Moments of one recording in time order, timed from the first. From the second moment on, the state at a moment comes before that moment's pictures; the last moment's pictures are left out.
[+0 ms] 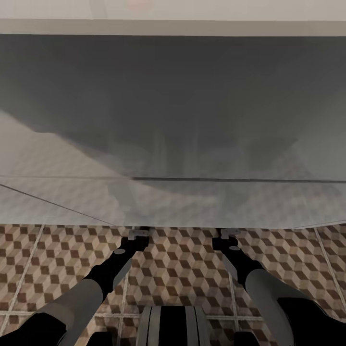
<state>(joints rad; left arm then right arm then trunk) -0.80 -0.04 -0.35 -0.42 0.24 0.03 0.12 -0.89 0.05 -0.03 -0.22 0.07 0.00 -0.12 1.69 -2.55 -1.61</state>
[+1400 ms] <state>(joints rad) -0.80 -0.08 -0.36 -0.42 0.27 0.03 0.11 -0.89 0.05 -0.03 -0.29 0.07 0.05 -0.13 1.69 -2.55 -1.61</state>
